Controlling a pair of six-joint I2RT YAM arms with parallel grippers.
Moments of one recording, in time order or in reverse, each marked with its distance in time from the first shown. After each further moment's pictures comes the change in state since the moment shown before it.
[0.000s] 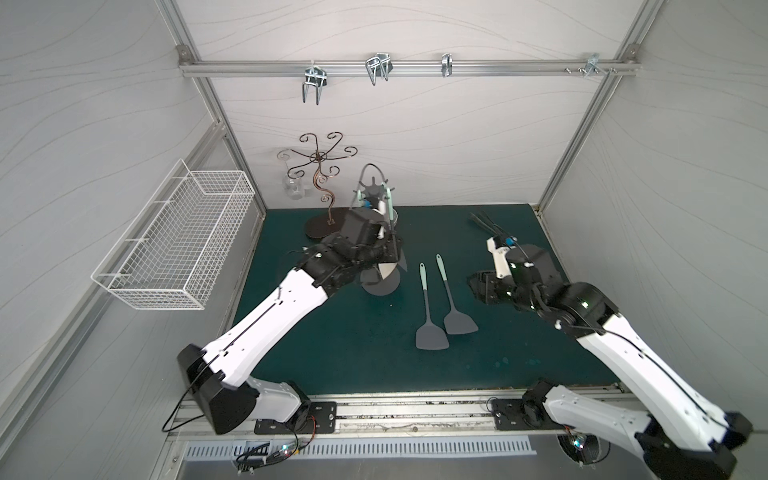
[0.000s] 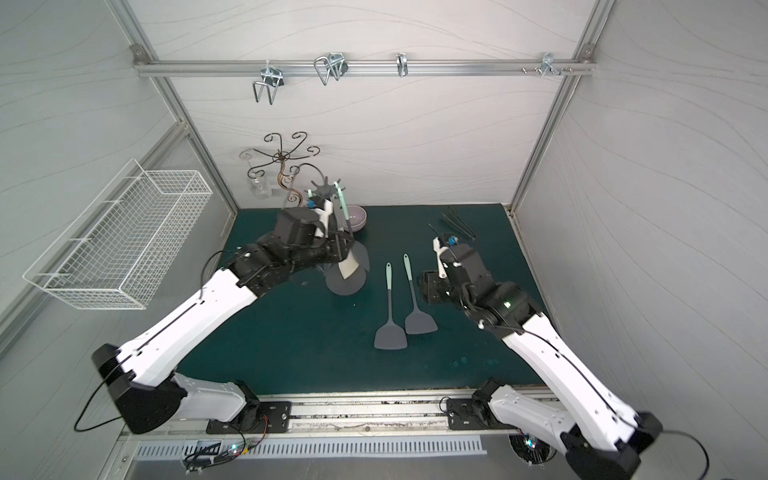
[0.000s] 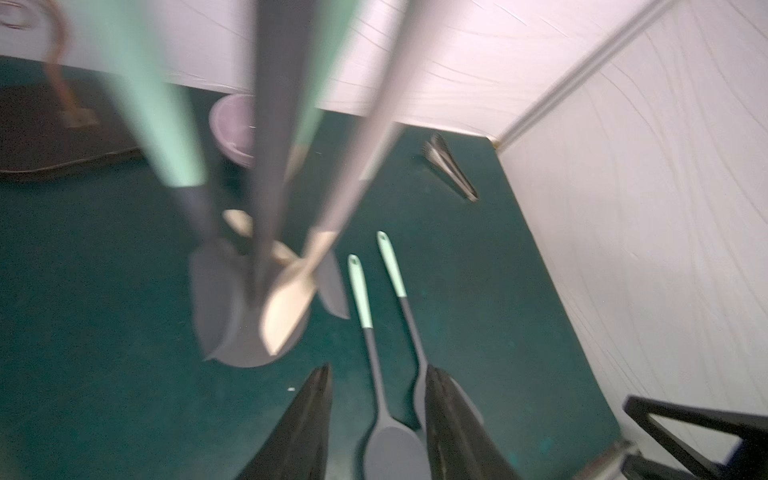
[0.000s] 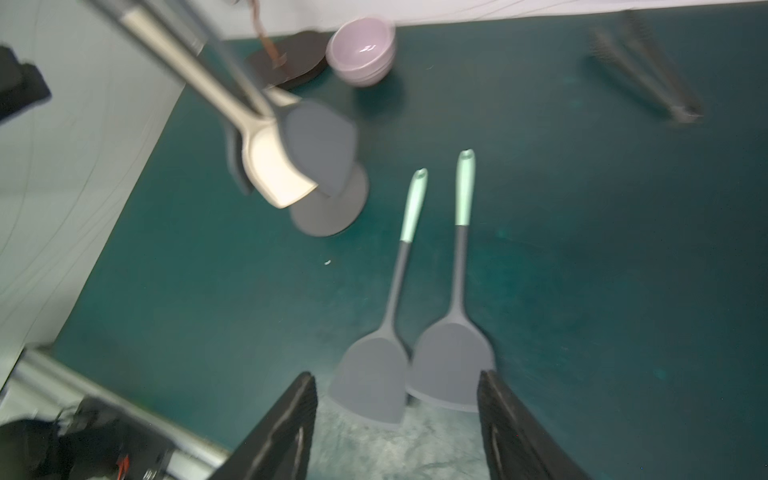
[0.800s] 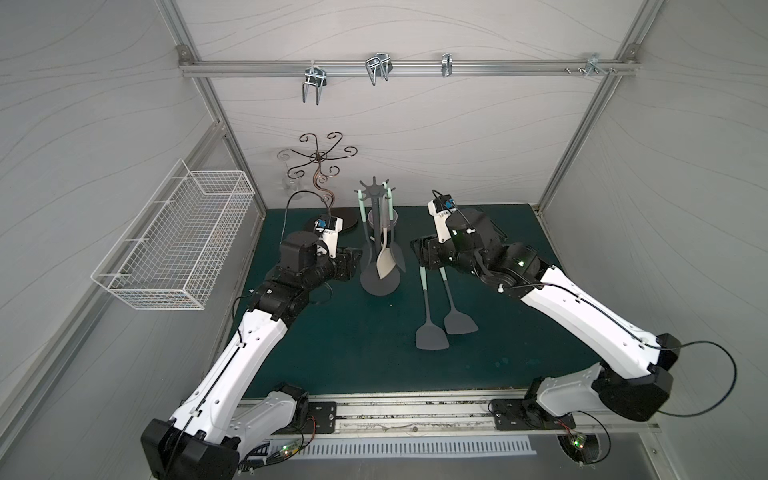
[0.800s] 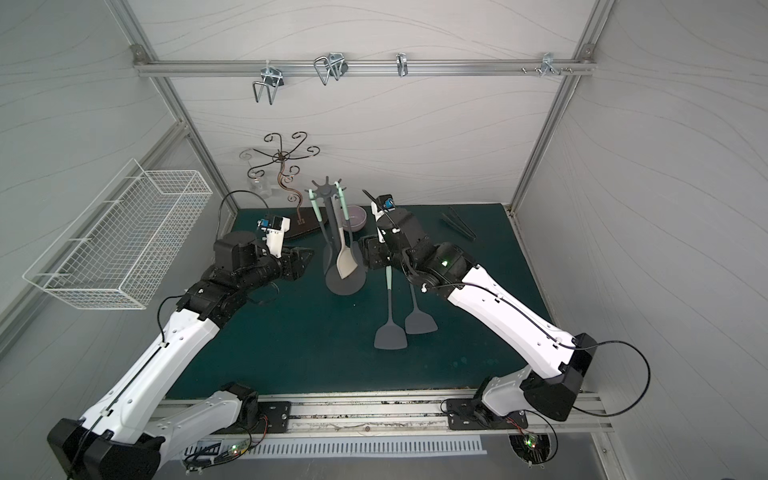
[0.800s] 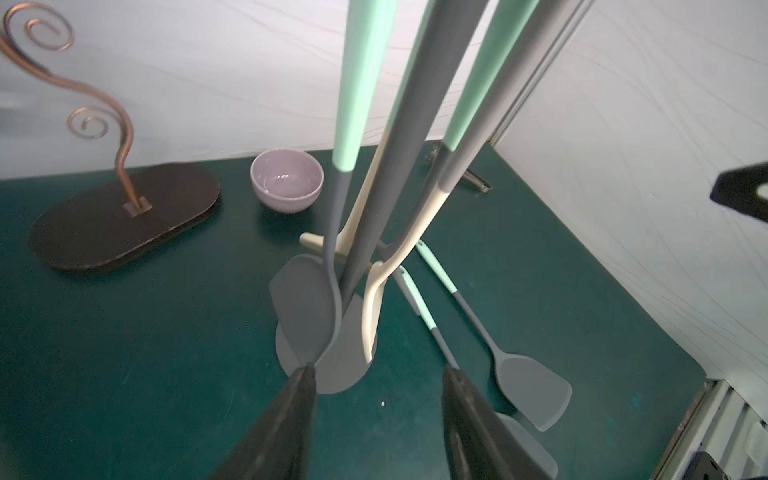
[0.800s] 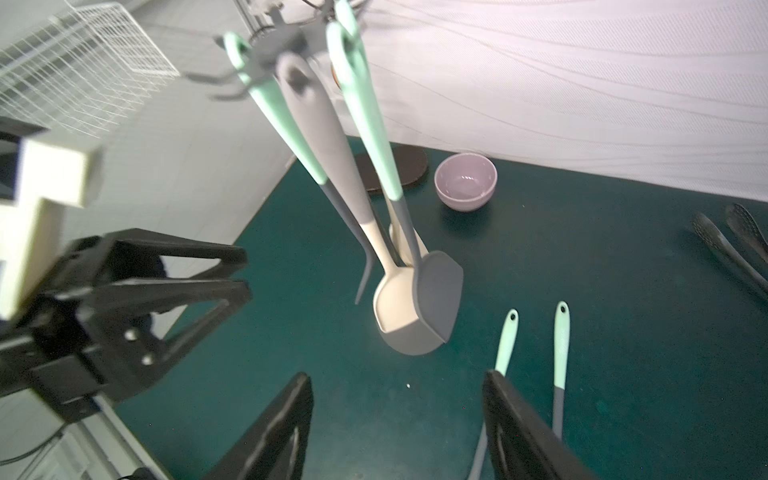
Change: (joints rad) left arm 0.308 -0.200 -0.334 0.321 0.440 0.397; right arm 0.123 0.358 0.444 0.190 0.058 -0.092
